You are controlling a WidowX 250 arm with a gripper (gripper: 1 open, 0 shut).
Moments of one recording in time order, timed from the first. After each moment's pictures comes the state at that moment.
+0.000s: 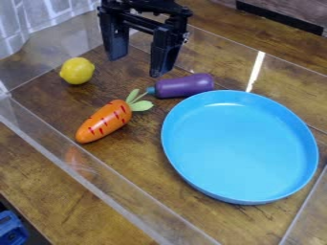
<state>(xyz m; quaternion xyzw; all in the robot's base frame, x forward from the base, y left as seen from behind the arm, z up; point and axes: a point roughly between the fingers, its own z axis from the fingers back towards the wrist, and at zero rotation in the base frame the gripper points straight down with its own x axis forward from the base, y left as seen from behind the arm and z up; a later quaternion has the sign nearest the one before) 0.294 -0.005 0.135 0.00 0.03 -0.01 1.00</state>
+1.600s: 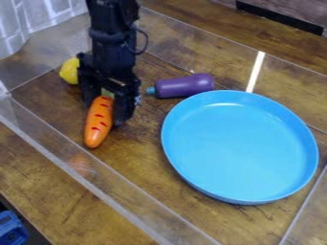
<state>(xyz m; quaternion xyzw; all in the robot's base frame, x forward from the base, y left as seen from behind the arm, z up) 0.307 0.057 0.031 0.01 0.01 -0.03 1.00</state>
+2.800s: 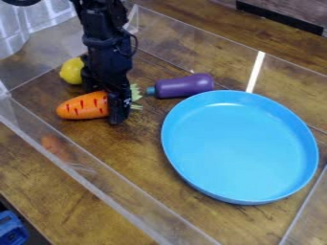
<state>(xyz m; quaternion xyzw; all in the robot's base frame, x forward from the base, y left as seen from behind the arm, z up) 0.320 0.074 0.018 0.00 -0.03 -0.13 0.99</state>
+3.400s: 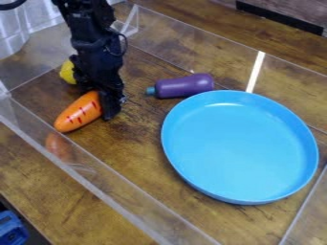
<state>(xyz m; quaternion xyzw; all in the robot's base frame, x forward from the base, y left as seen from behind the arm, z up) 0.304 0.079 0.018 -0.01 -0.04 -0.08 1.00</state>
